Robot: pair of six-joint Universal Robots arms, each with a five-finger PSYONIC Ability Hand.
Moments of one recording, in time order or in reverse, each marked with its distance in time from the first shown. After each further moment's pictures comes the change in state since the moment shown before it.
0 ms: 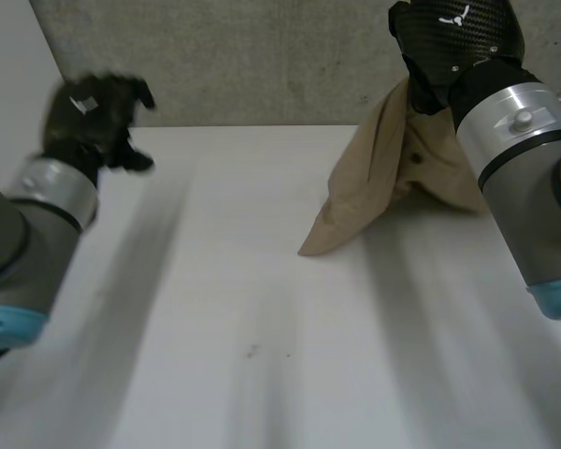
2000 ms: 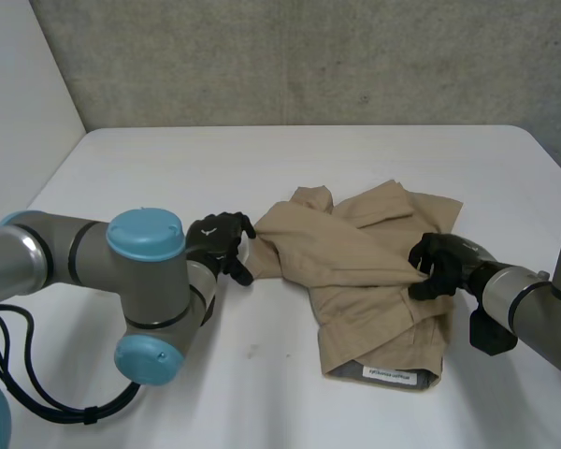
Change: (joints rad) left arm -0.215 -0.580 0.241 -0.066 -0.104 -0.281; right arm -0.317 0.242 0.351 0.199 -0.254 0.671; left_hand -0.031 -0.060 -0.058 -0.065 -0.068; right_hand -0.060 0.000 -0.014 -0.011 -0.022
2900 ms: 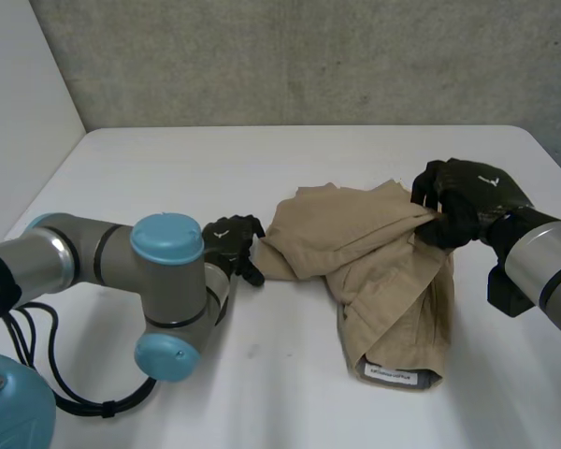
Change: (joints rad) left arm -0.031 -0.103 0.106 -0.002 -0.005 -0.027; right arm 0.071 -0.341 0.038 -0.021 0.012 -0.085; left_hand 0.010 0.011 0.007 0.014 0.021; right_hand 0.020 0.000 0.003 0.011 0.012
